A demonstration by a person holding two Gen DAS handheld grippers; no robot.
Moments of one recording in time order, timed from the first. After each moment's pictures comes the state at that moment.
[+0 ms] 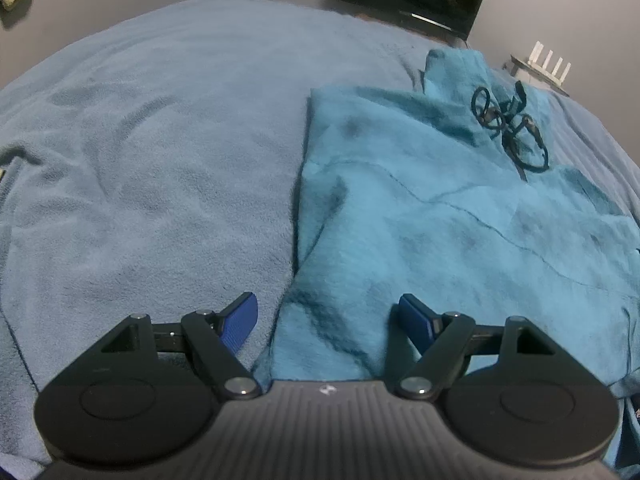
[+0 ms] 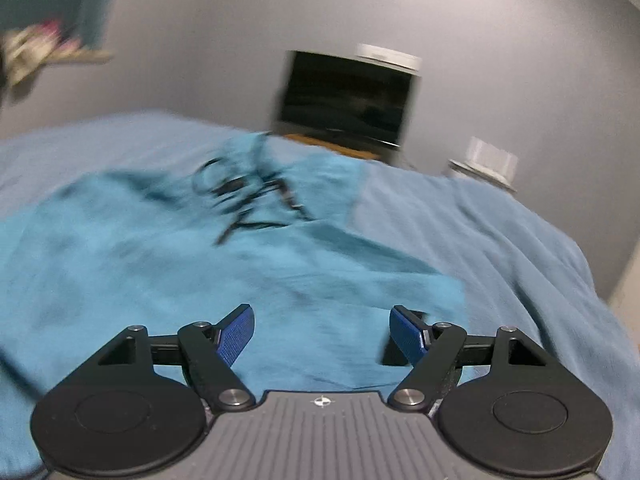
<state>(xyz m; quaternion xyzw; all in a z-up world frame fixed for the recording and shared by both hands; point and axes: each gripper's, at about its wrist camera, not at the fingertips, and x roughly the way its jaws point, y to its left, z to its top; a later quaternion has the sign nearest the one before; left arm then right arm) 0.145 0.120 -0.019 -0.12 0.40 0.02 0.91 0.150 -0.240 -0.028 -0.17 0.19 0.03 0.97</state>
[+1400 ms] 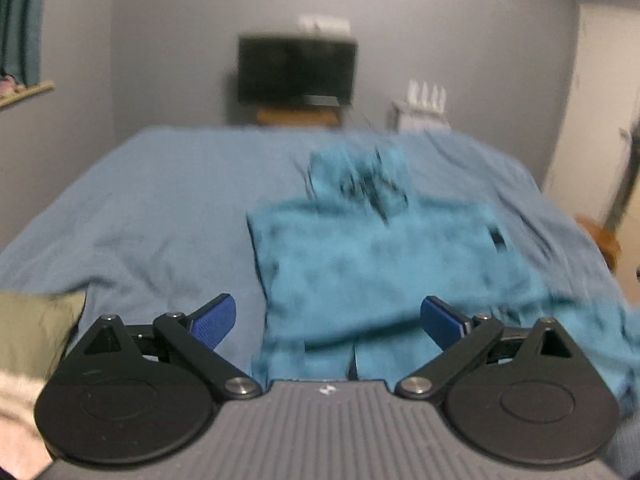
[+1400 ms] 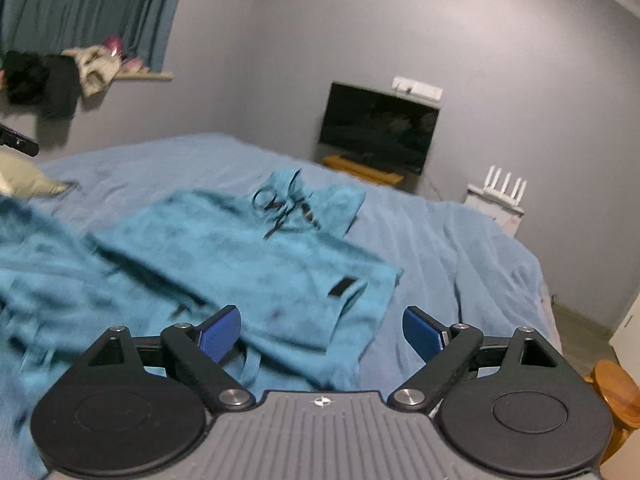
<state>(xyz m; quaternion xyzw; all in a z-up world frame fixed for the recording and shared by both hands) -0.070 0.125 0.150 -0.01 0.29 -0.11 0.95 -0.139 -0.340 0.106 -0.17 0.19 0.11 0.96</state>
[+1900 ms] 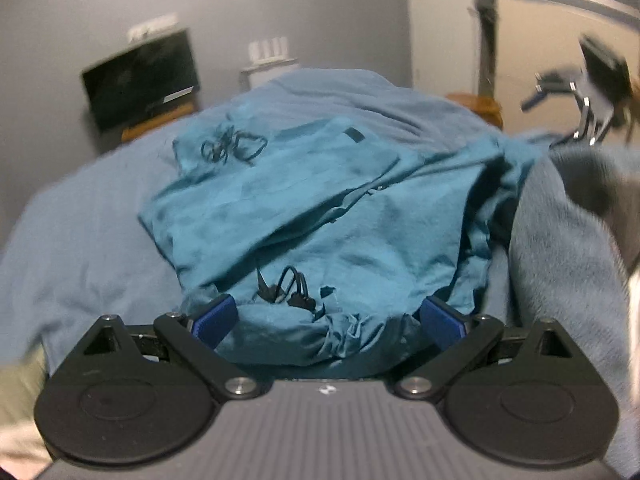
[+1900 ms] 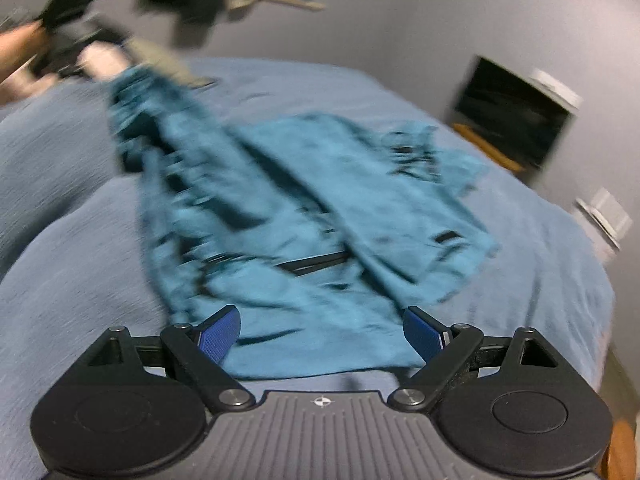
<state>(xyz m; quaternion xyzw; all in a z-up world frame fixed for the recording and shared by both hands) -0.179 0.089 0.118 0.18 0.28 -0.30 0.90 -0.224 -0.333 0.102 -0.32 0.28 0.28 0.86</state>
